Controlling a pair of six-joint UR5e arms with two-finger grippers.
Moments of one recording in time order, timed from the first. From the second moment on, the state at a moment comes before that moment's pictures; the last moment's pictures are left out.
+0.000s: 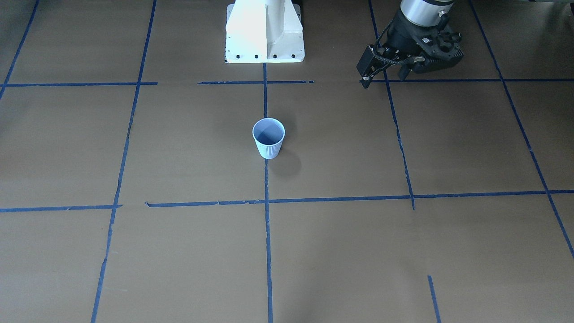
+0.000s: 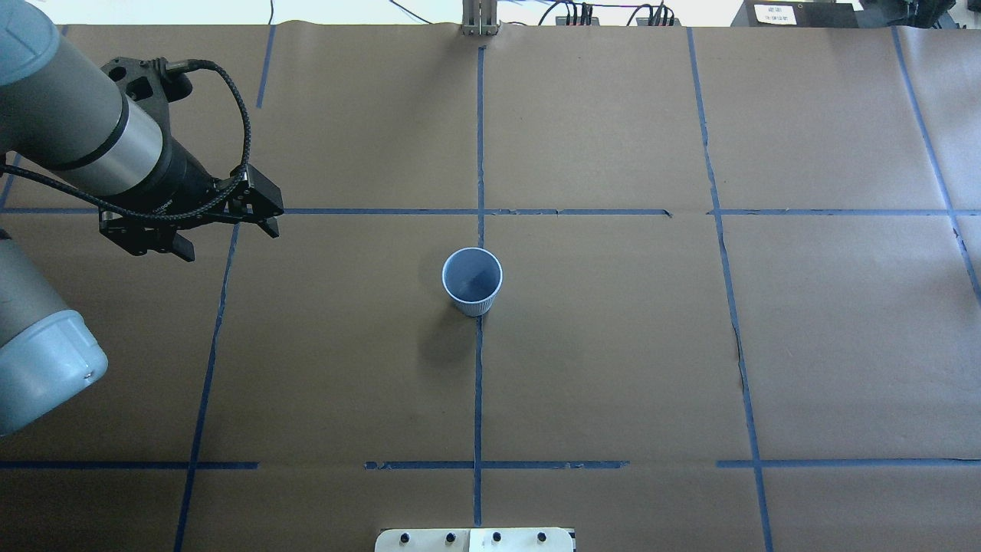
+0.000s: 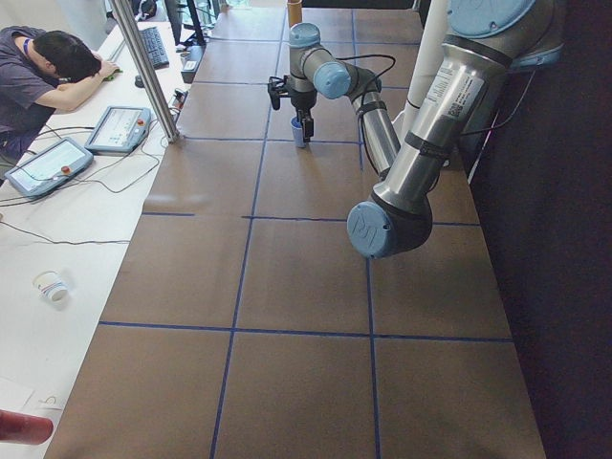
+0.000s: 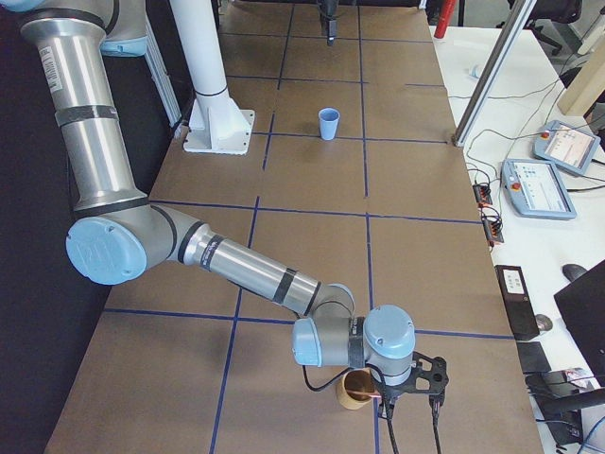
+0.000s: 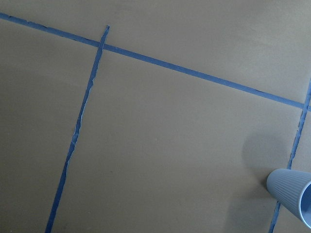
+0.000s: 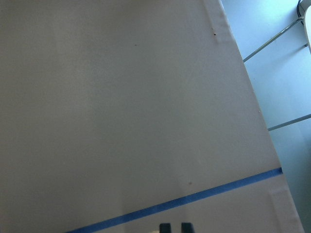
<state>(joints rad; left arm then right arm) -0.82 -2.04 -2.18 -1.21 -2.12 -1.27 1.71 -1.32 0.99 -1.07 2.18 0.25</state>
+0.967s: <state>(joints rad) -0.82 -2.04 -2.23 -1.21 -2.13 -1.29 1.86 -1.34 1.18 -1.23 2.32 0.18</state>
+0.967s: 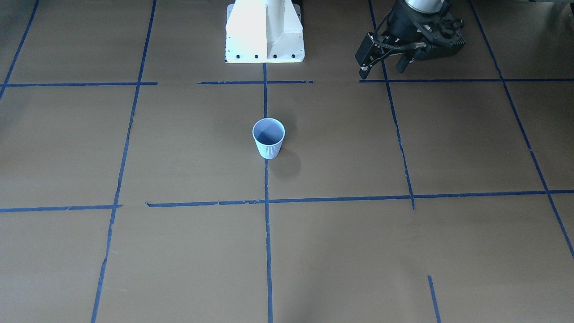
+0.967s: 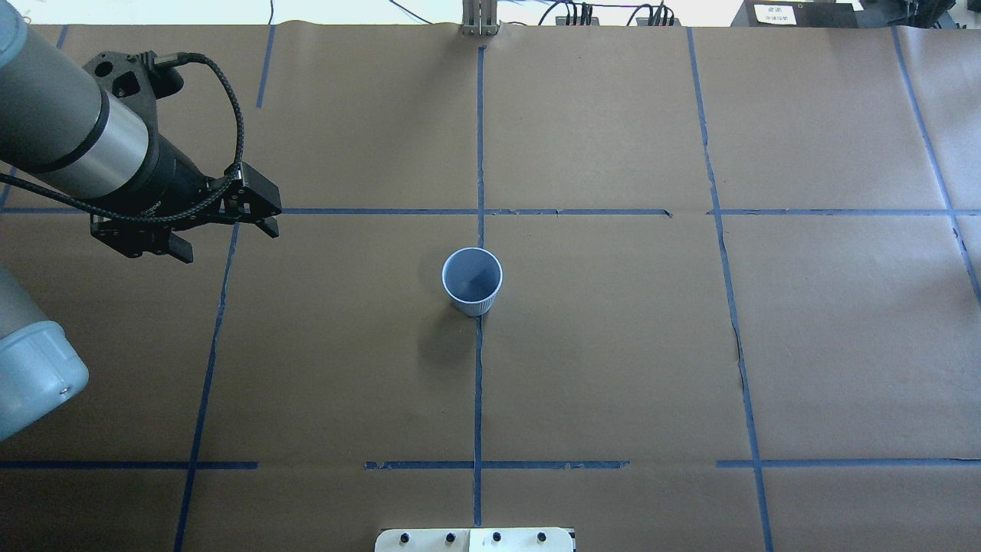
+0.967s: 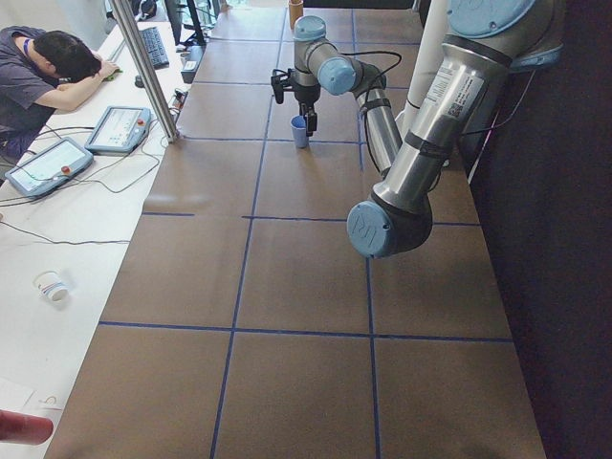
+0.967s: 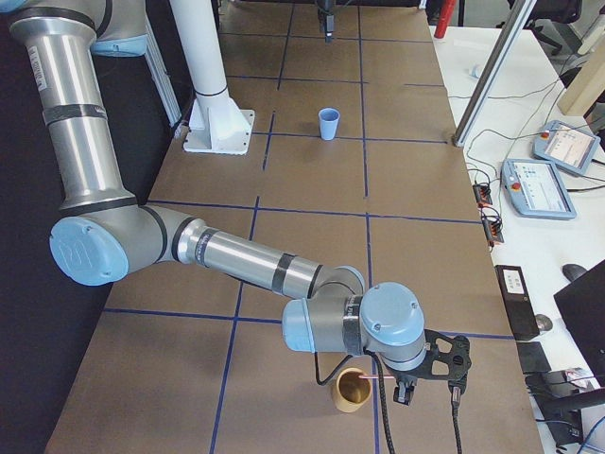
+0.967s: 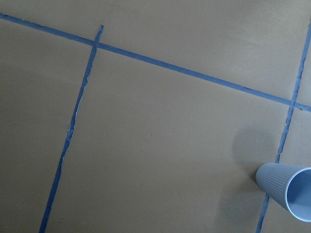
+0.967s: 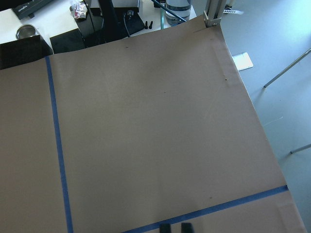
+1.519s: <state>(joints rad) -0.82 -1.99 -2.26 -1.21 -2.13 -1.28 1.87 -1.29 1.54 -1.83 2.32 -0.05</state>
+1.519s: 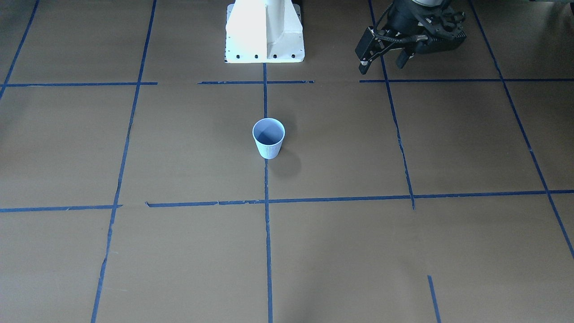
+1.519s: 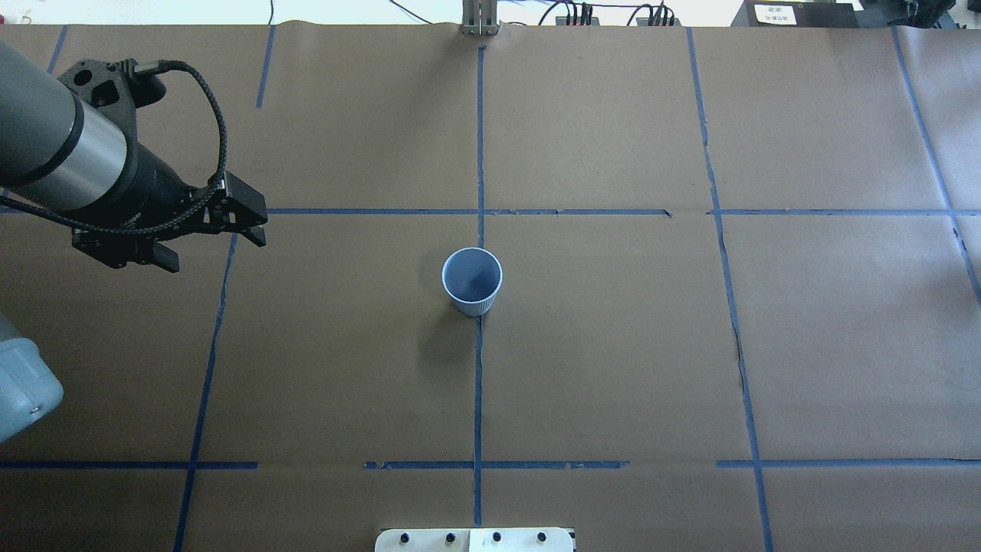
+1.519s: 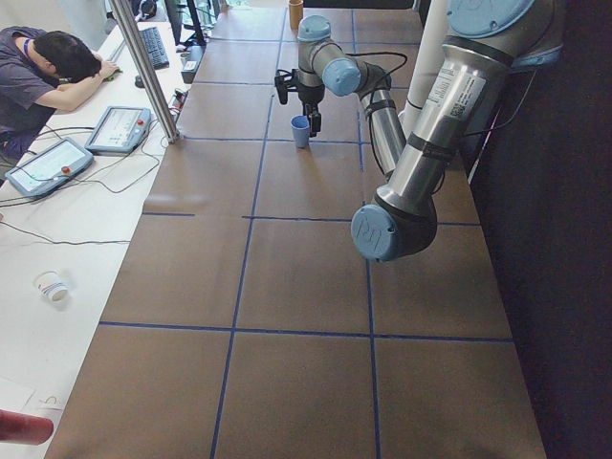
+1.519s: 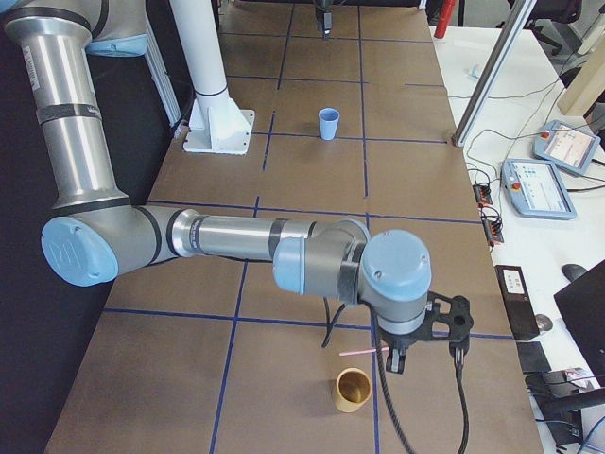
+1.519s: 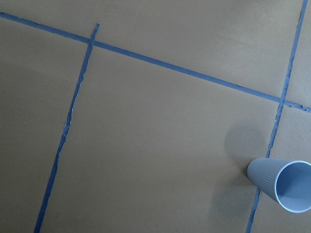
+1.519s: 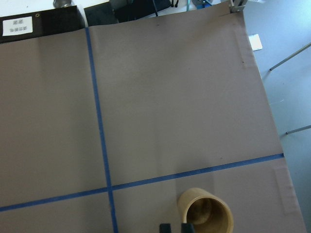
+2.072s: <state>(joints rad) -0.91 -1.86 -2.27 -1.20 -2.13 -0.97 1.58 -1.11 1.95 -2.17 2.32 0.32</state>
